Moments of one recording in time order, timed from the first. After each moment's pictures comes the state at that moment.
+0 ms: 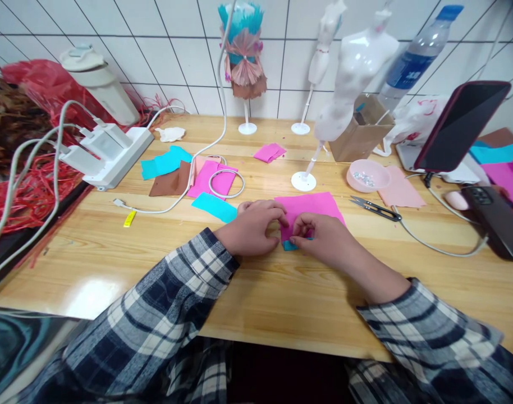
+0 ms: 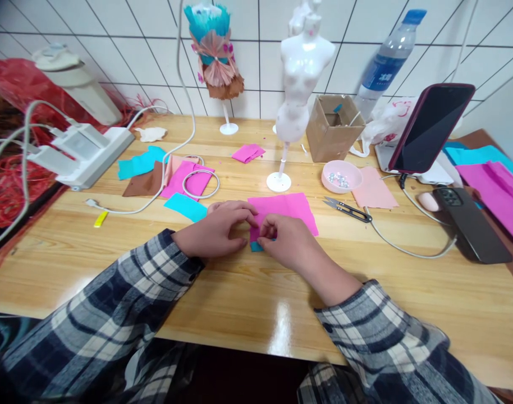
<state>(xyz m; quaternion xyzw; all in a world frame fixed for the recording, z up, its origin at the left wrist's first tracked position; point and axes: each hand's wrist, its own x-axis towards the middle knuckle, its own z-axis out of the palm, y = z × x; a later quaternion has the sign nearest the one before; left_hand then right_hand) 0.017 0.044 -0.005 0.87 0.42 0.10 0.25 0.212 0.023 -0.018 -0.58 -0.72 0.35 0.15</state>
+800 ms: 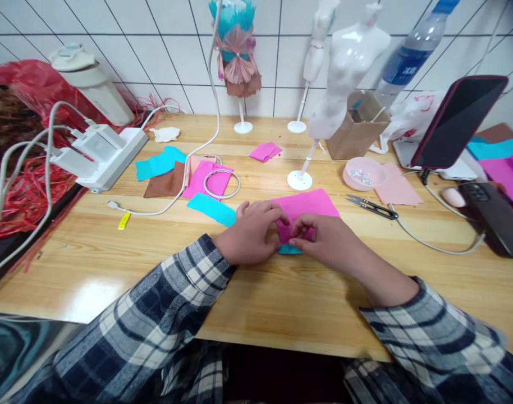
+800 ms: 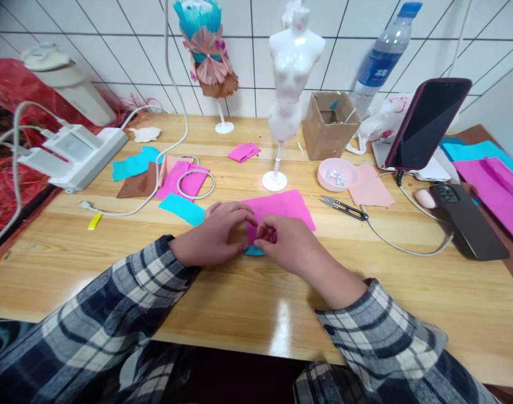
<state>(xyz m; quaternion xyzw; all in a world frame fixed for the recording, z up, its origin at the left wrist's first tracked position) 0.026 0.034 -0.004 0.86 0.43 0.12 0.25 0.220 0.017 -0.004 -0.56 -0.72 0.37 0.16</state>
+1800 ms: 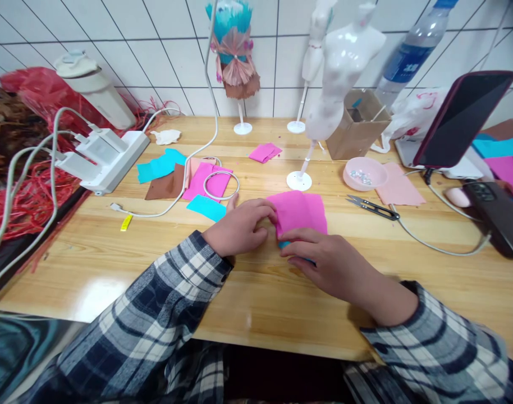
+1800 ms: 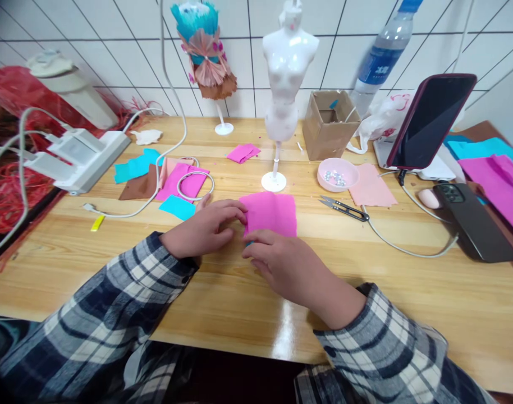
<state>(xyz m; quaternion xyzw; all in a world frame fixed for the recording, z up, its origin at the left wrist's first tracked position) 0.012 0.049 -0.005 0.87 0.43 0.11 0.23 0.230 -0.007 -0.008 -0.39 -0.87 0.24 0.17</state>
